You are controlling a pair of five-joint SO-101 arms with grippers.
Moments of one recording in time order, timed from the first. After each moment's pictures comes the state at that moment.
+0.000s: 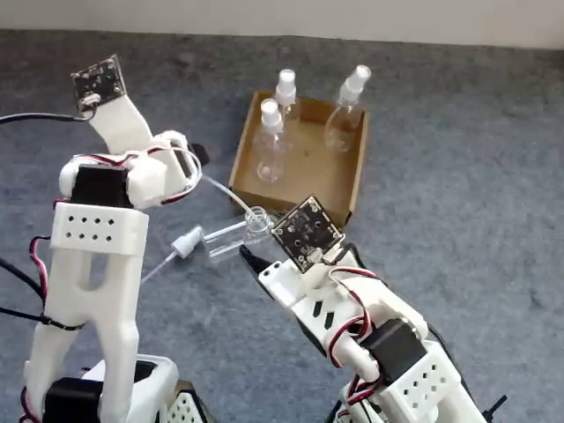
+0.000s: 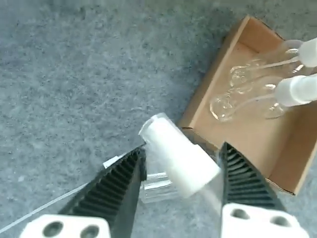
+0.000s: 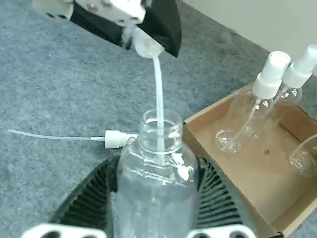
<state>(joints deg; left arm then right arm) -1.9 -26.5 15.4 74.8 33.4 -40.7 -72.8 58.4 47.5 9.1</state>
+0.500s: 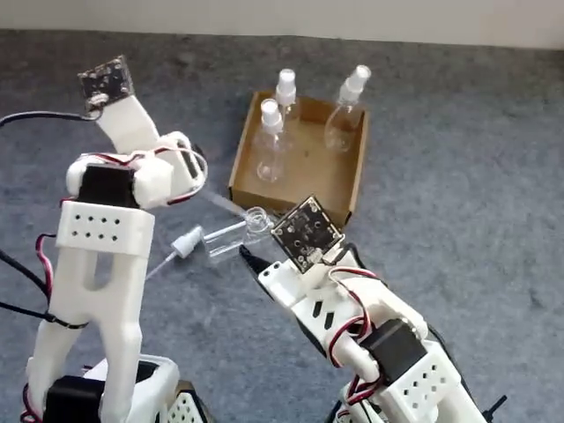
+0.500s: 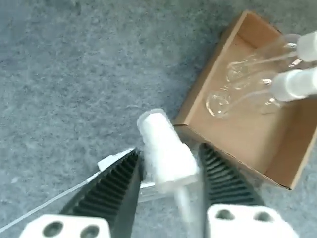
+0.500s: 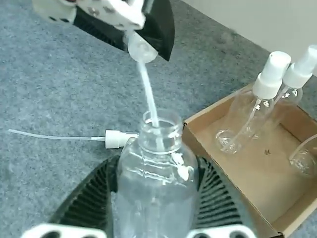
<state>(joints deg) 1.1 -26.3 15.4 73.3 33.5 -40.7 -72.9 58.4 47.5 9.1</state>
